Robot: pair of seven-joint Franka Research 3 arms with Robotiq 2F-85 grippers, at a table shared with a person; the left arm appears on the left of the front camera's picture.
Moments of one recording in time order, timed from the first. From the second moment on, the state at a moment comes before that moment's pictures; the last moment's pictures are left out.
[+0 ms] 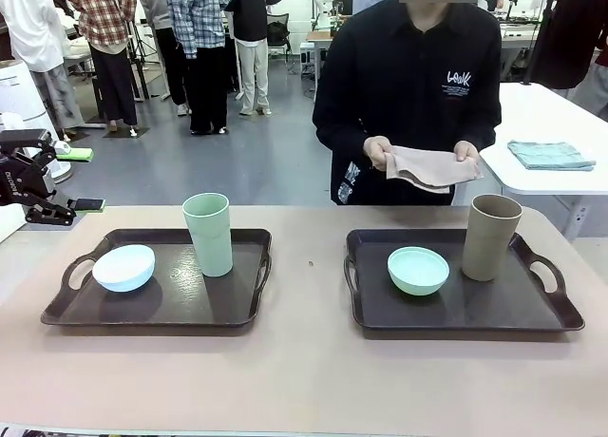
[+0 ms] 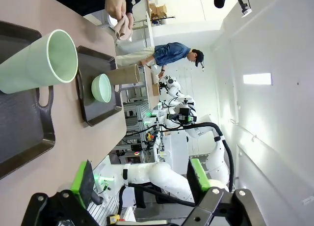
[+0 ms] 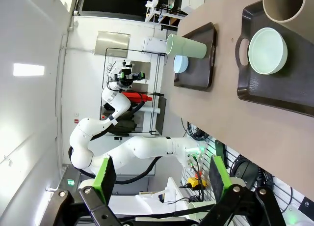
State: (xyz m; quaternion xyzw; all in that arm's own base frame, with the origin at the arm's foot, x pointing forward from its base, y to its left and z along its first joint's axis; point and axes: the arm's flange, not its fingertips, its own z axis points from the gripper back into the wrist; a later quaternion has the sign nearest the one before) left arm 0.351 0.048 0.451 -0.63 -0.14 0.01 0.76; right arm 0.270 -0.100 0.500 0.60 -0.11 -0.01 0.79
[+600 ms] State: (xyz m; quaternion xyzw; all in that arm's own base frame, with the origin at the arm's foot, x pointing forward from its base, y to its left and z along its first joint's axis) left arm 0.366 -0.061 0.585 -0.44 -0.21 -0.17 0.86; right arm 0.355 -0.134 0.590 0.34 -0.28 0.14 0.89
